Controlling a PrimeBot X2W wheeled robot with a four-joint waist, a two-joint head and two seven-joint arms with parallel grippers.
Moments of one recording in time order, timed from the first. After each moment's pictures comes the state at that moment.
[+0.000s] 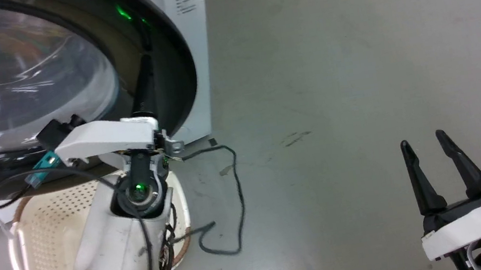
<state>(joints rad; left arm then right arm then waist) -0.69 0.05 -0.21 0.50 -1.54 -0.13 -0.13 -0.11 -0.05 -0.03 0.13 0.14 0.13 -0.26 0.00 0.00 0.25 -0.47</state>
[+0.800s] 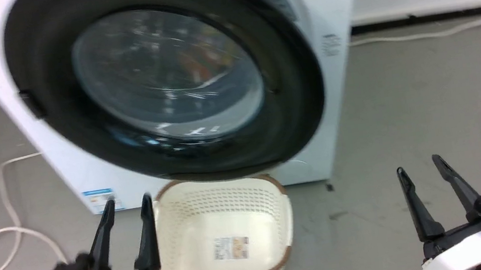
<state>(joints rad) -0.06 0.14 -0.07 0.07 -0.34 -0.12 -0.26 -0.02 -0.05 0.00 0.08 0.06 0.13 -0.26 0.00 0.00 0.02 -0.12</state>
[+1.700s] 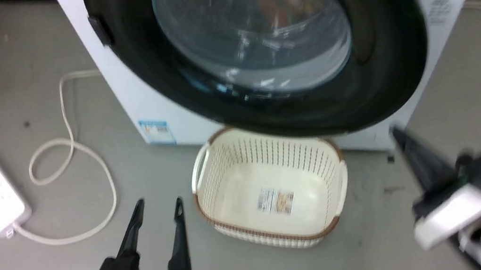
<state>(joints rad) -0.03 0.05 -0.09 0.09 -0.08 -0.09 -0.26 -0.18 -0.19 0.15 0.16 0.15 0.13 -0.26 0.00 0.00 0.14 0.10</state>
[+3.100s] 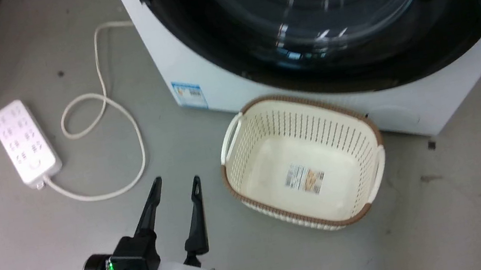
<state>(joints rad) -0.12 0.05 -0.19 0.09 -0.14 -0.03 -0.26 -0.78 -0.46 0.26 0.70 0.65 0.13 -0.26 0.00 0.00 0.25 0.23</state>
